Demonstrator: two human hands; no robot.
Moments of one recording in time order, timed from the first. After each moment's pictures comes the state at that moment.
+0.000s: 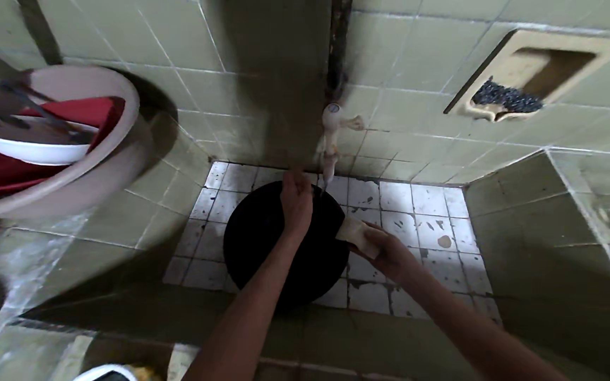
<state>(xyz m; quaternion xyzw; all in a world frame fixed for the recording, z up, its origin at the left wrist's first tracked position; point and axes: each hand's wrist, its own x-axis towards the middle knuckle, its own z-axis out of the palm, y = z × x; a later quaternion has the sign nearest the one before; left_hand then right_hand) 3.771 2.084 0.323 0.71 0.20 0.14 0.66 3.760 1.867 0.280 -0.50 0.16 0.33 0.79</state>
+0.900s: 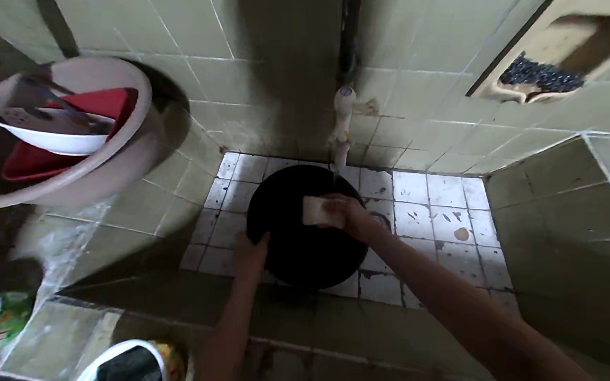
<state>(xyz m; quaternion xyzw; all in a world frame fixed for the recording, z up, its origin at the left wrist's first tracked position) 3.640 2.152 0.299 0.74 0.48 -0.02 0.47 3.793 1.963 0.270 -0.61 -0.03 0.39 0.69</state>
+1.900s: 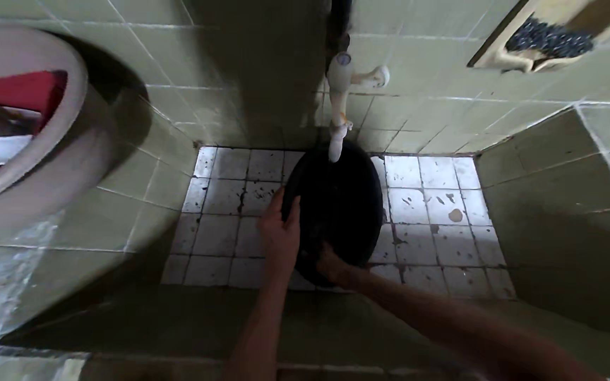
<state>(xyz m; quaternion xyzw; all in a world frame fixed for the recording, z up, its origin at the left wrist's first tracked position) 3.684 2.101 0.312 0.84 0.18 0.21 0.47 3.695 1.976 0.235 -0.83 -0.27 0.38 0.32</state>
